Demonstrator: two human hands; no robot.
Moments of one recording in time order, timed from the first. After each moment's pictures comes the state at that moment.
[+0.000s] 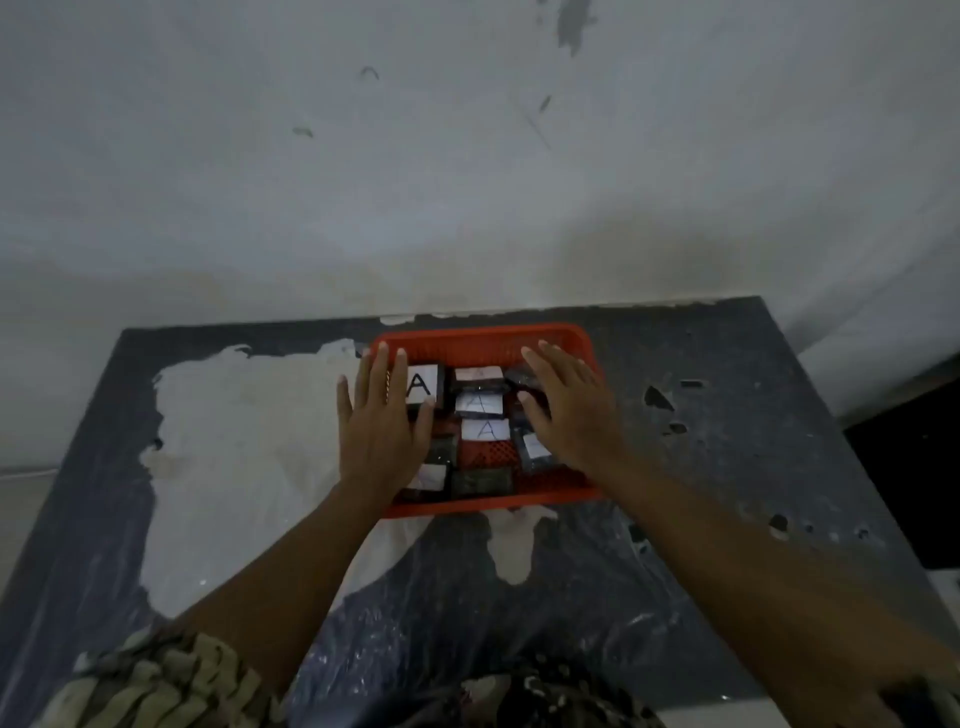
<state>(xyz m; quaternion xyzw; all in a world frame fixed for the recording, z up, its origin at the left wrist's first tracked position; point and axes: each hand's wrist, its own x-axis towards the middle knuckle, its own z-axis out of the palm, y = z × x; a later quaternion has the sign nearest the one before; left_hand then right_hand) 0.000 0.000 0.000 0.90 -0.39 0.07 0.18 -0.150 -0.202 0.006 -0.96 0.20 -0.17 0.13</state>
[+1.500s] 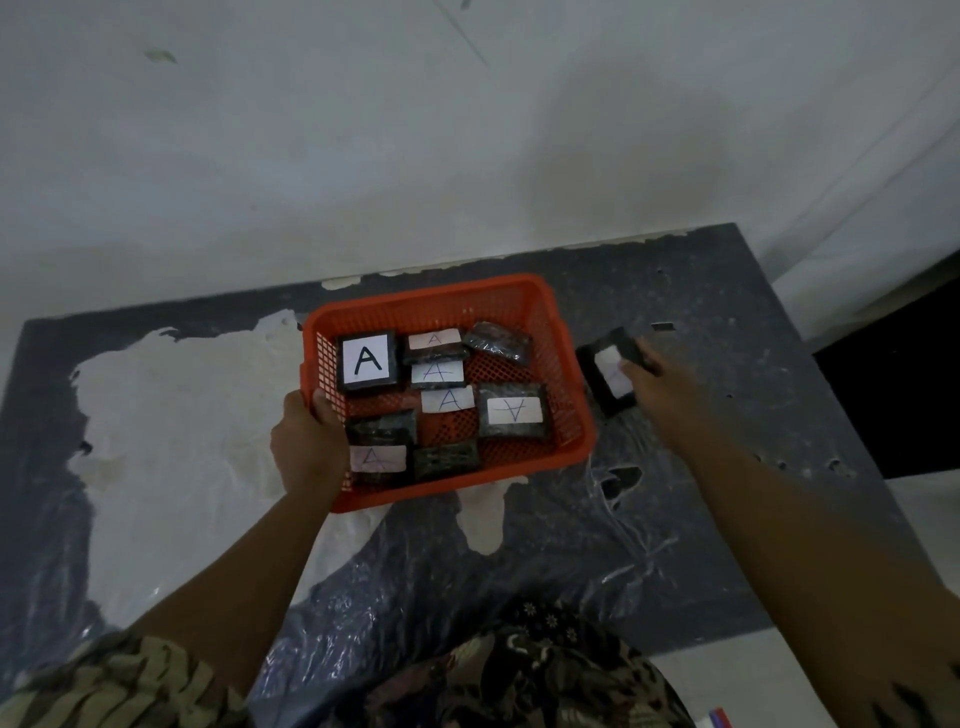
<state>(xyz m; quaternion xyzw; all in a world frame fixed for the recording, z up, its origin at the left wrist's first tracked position) 0.007 0.005 -0.042 0.94 -0.09 -0.06 0.32 -0.243 -0.297 -0.034 -0.64 0.56 -0.16 0.51</state>
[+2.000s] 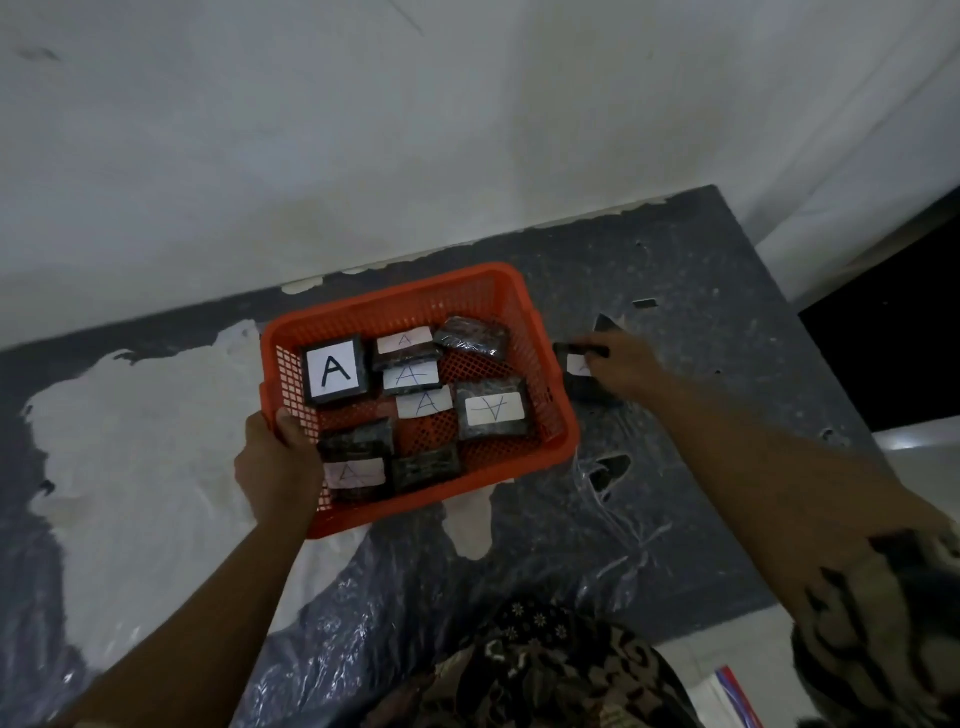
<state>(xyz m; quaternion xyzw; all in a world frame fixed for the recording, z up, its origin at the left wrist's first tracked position) 0.007 0.002 -0.048 0.95 -0.08 -0.05 0.29 -0.227 -0.335 -0.066 -0.82 0.43 0.01 0.37</state>
